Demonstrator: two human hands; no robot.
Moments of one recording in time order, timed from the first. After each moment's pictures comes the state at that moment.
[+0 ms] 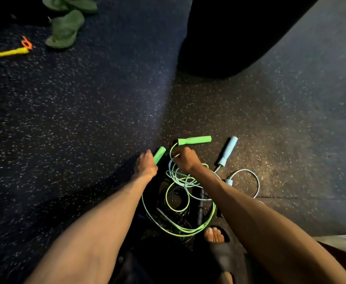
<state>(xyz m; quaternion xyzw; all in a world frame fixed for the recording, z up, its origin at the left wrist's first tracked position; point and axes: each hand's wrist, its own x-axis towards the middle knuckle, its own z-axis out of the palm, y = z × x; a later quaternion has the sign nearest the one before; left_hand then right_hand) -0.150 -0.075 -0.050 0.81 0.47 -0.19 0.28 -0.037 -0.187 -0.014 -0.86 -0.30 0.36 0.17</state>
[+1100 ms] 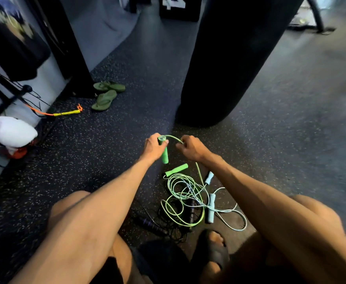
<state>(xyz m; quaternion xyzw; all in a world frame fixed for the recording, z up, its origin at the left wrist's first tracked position) -0.164 -0.093 0.216 0.84 0.34 0.16 0.39 -0.063 -0.228 0.254 -0.86 -0.40 0.20 0.25</state>
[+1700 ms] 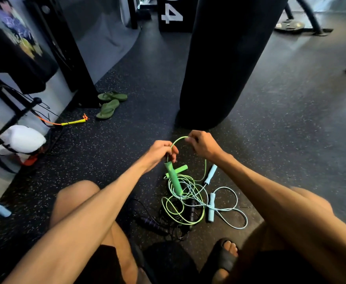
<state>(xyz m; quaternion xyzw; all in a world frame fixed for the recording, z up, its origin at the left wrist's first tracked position) -0.190 -0.152 0.268 0.69 0.24 0.04 0.68 -0.048 -0.285 0.274 -0.83 -0.43 0.12 0.33</state>
